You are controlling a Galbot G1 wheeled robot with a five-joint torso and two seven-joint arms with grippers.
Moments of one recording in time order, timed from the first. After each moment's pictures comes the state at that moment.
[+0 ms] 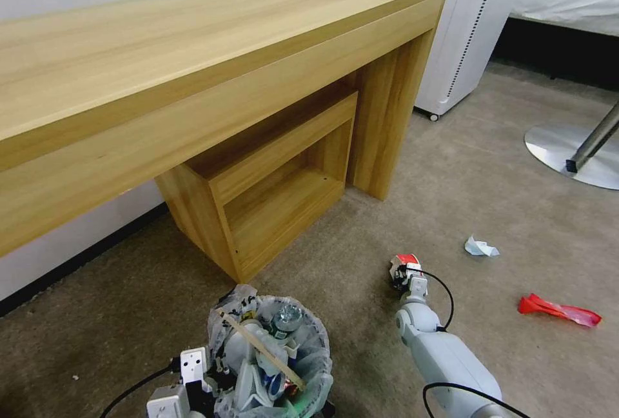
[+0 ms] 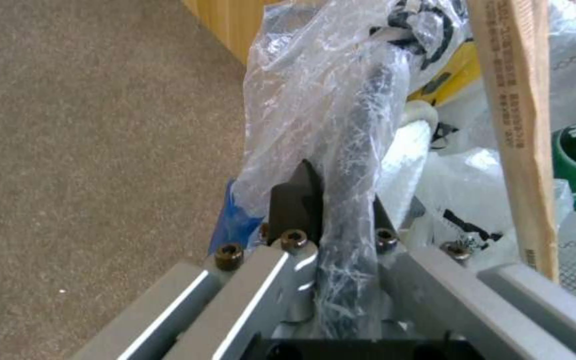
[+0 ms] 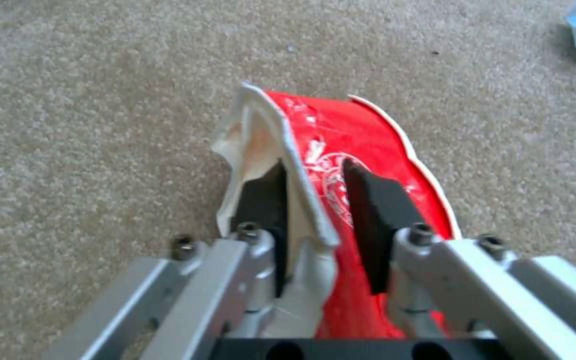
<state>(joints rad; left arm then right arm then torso) 1.90 -1.16 -0.27 -2.37 -0.51 0.35 -0.61 -0.81 1.32 0.17 0.88 0.48 0.02 0.35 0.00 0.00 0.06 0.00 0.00</state>
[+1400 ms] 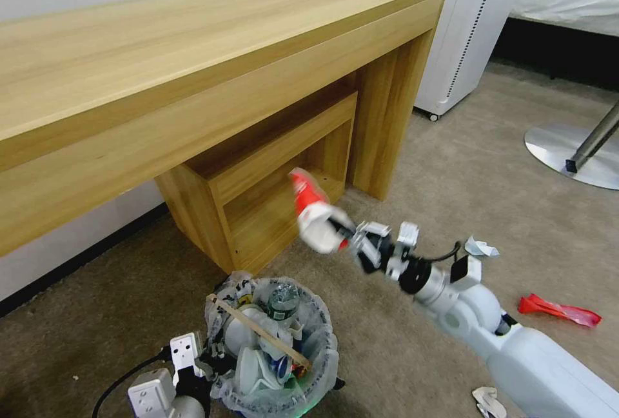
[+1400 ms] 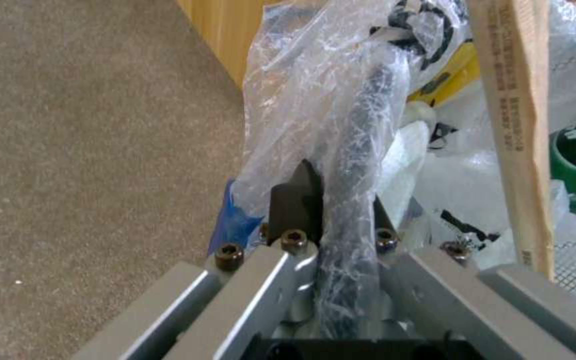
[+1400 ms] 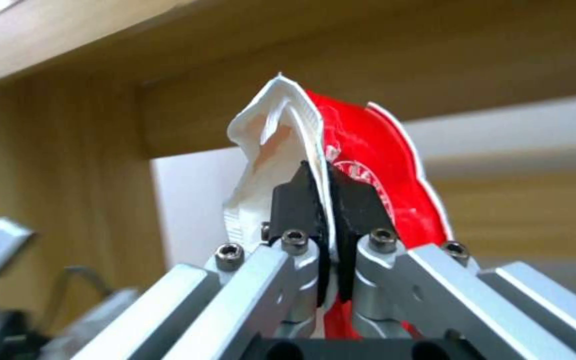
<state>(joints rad) 1.88 -1.22 -0.32 -2.44 -0.65 0.39 -0.63 -0.99 0.77 -0.13 1.95 0.97 0.34 -0.63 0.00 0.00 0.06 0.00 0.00</state>
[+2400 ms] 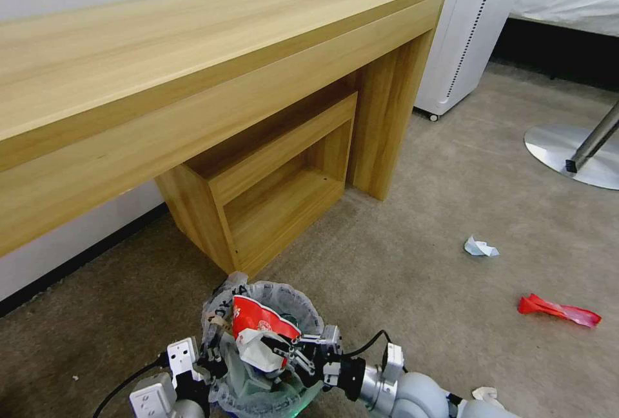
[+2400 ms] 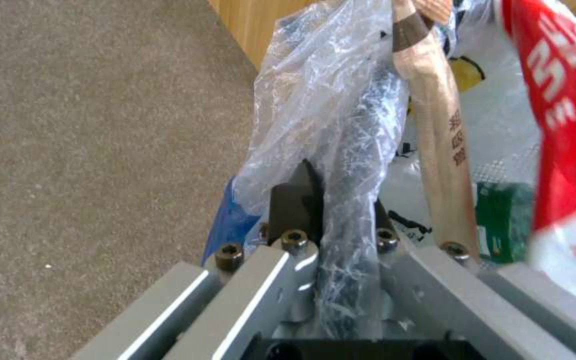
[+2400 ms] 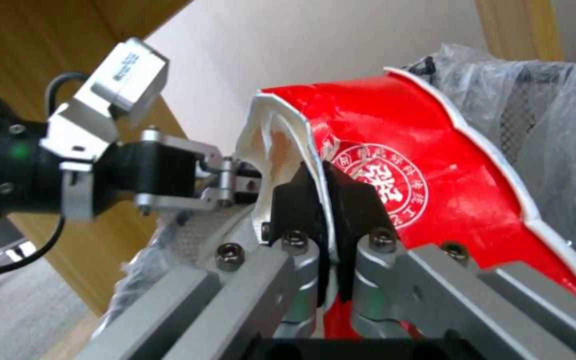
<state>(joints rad) 1.90 -1.27 -0.33 -2.42 -0.59 0.38 -0.63 -0.99 0.85 -0.53 1.78 0.90 0.33 -0.40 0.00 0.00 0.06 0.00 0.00</state>
